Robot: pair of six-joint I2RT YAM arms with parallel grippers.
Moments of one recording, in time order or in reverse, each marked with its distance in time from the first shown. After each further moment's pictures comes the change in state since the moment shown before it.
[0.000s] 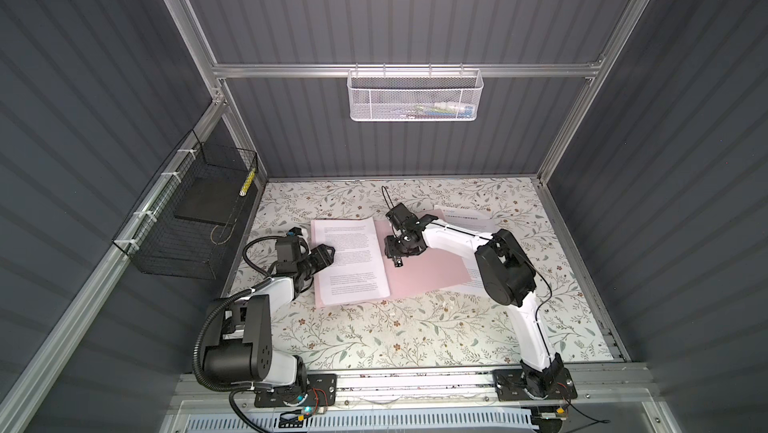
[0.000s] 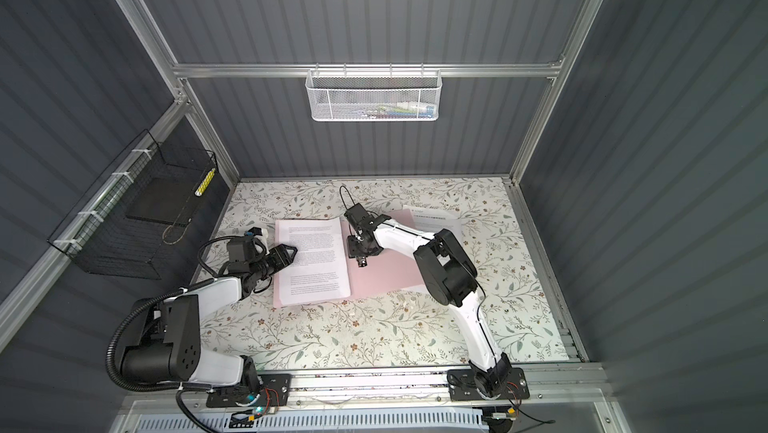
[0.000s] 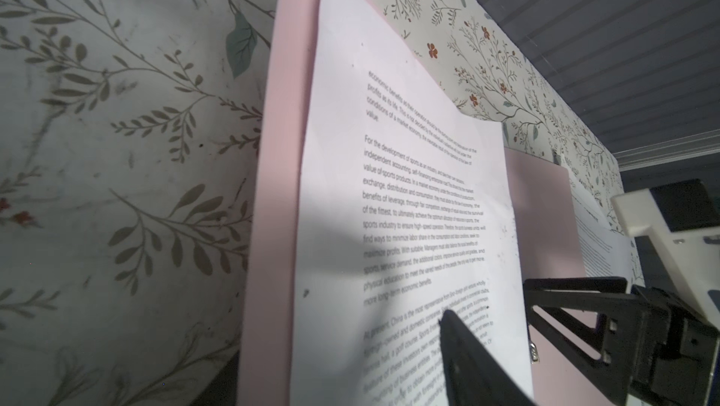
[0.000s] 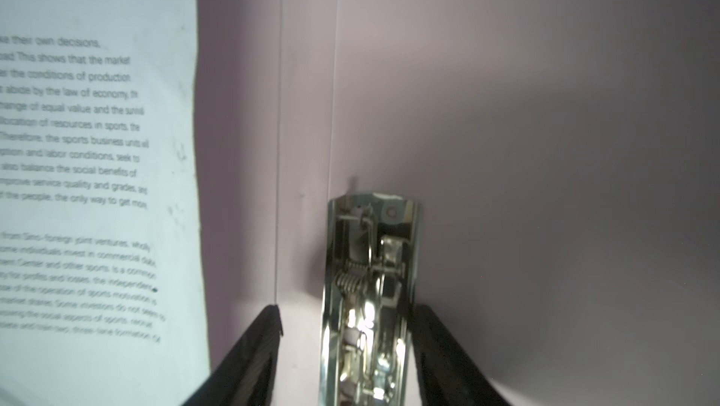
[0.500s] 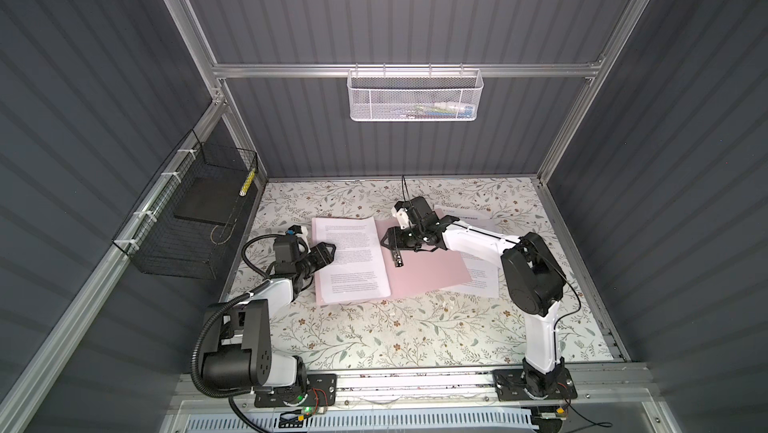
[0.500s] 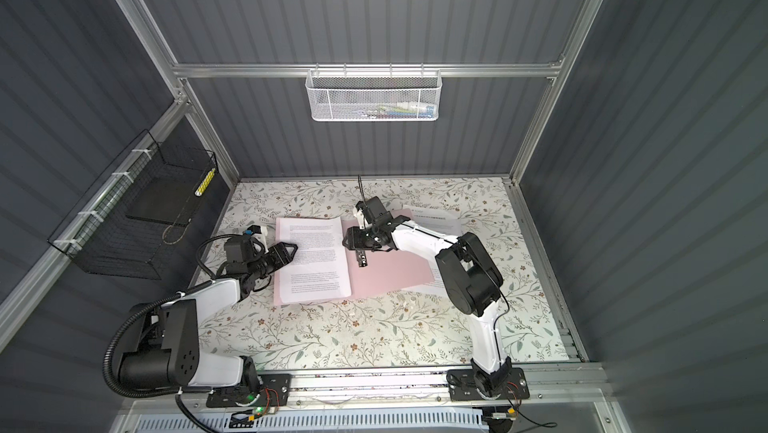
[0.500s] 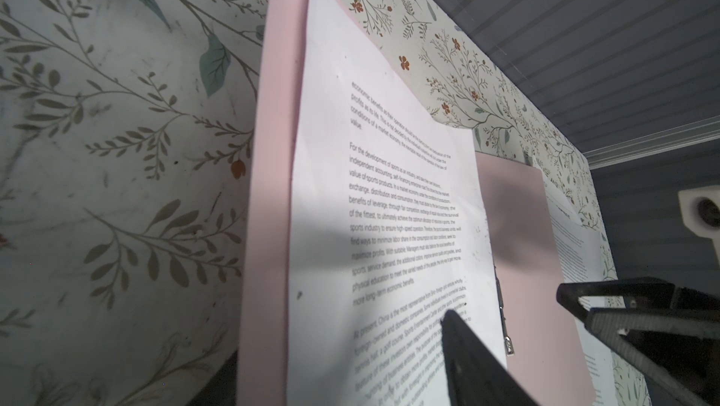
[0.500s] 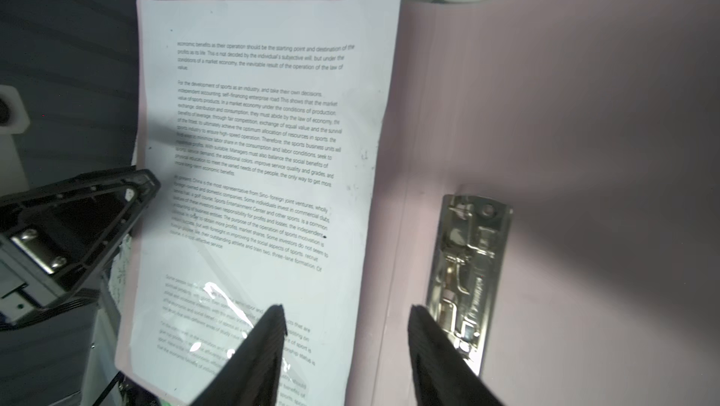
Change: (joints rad) left arm 0.011 -0.005 -0.006 0.034 0.035 -0.008; right arm -0.050 -0.163 -0.200 0.300 -0.296 0.040
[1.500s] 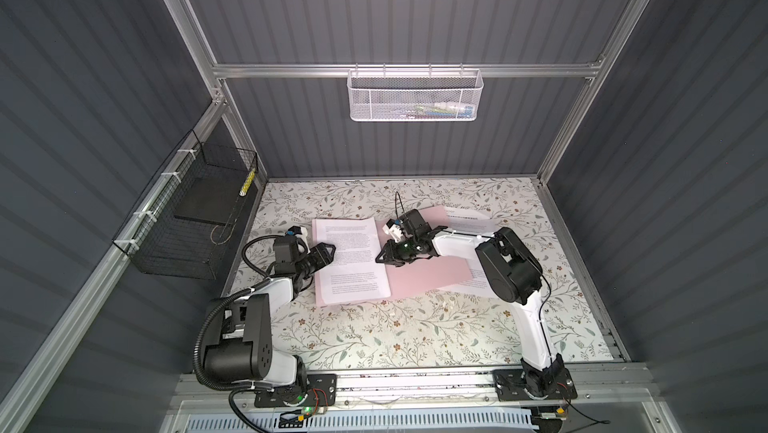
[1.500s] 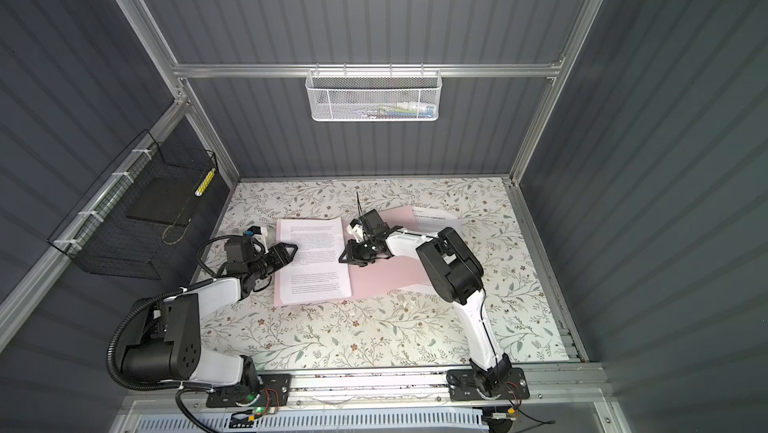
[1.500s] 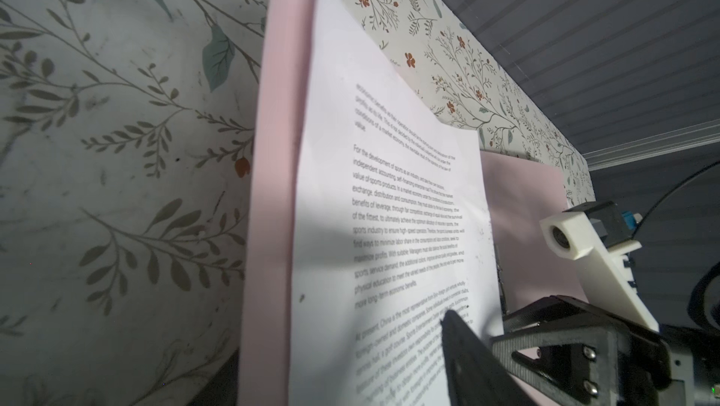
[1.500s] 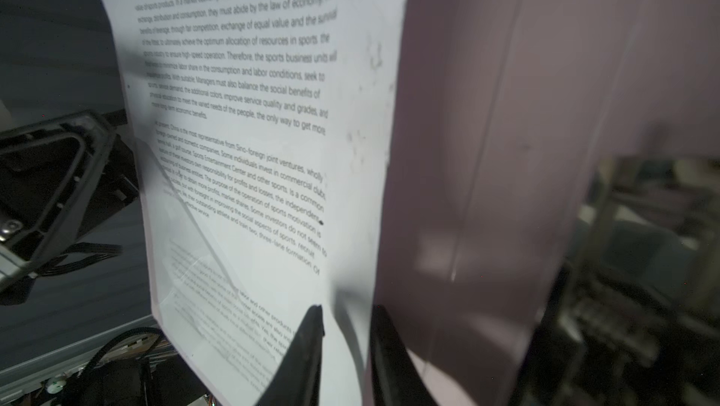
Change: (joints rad) left arm 0.007 0.026 -0.001 0.019 0.017 -0.003; right arm -0.013 0.169 -0.002 0.114 -0.262 0.084
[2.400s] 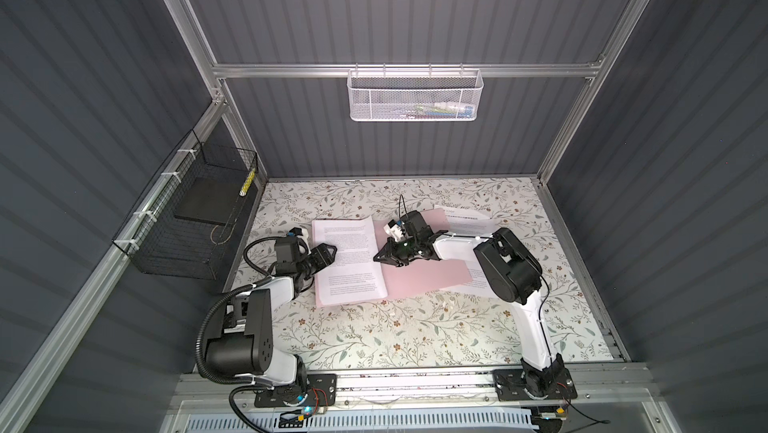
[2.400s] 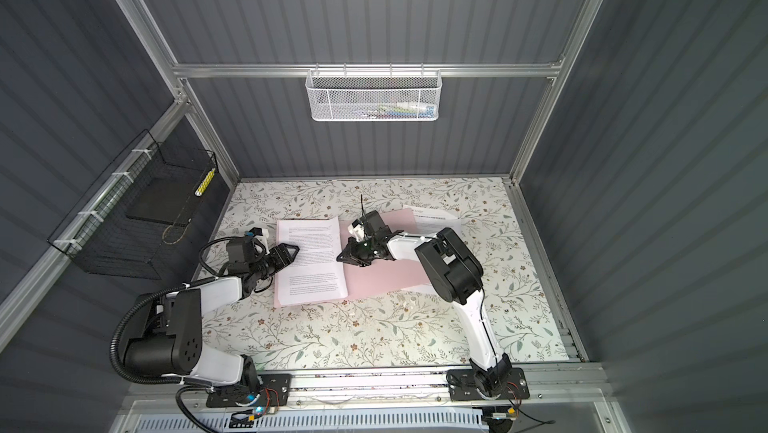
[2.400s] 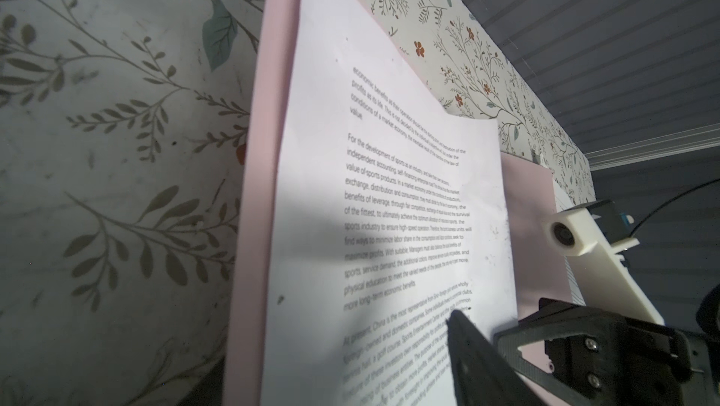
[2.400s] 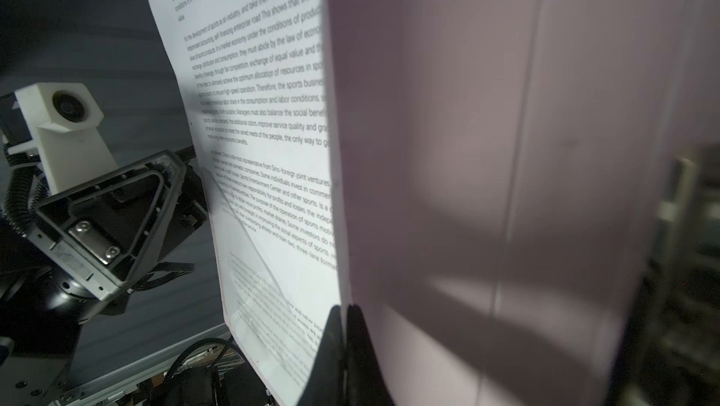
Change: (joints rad) left arm 0.000 0.030 0.000 0.009 0.004 -0.023; right arm 0.004 0.001 -0.058 0.167 -0.057 0.230
